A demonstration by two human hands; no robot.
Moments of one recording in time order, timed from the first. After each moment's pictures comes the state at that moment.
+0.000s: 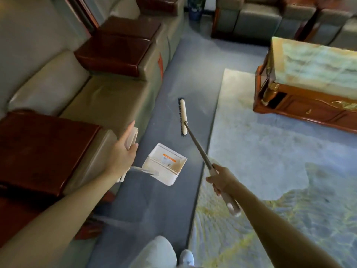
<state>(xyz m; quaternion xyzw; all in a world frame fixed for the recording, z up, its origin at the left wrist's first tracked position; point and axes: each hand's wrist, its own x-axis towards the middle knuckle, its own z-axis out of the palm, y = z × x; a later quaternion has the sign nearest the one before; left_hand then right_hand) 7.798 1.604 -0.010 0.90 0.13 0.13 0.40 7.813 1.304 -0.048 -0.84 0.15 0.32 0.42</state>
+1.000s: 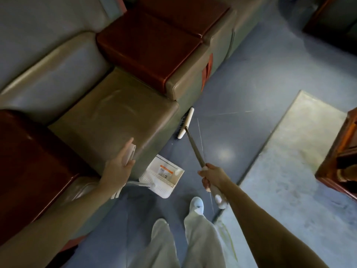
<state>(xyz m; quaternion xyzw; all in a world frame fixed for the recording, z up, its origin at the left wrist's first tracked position) 8.207 1.699 -0.111 0.86 0.34 0.03 0.38 8.371 1.446 -0.146 -0.73 0.12 0.50 0.45</state>
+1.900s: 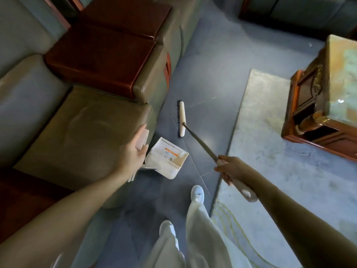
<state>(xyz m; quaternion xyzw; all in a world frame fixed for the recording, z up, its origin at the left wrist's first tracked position) 8.268 1.684 -0.106 0.88 0.12 0.08 0.46 8.330 1.379 -0.072 -0.82 0.09 0.42 0.38</state>
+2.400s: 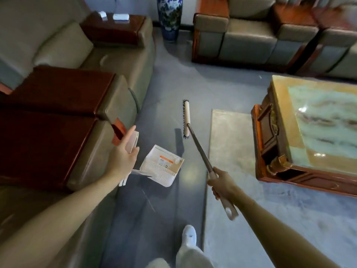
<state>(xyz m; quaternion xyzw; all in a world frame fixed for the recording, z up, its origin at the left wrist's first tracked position) 8.674 1.565 -0.052 0.89 0.06 0.09 0.45 8.640 1.266 -0.064 -0.81 0.21 0.28 0.46</state>
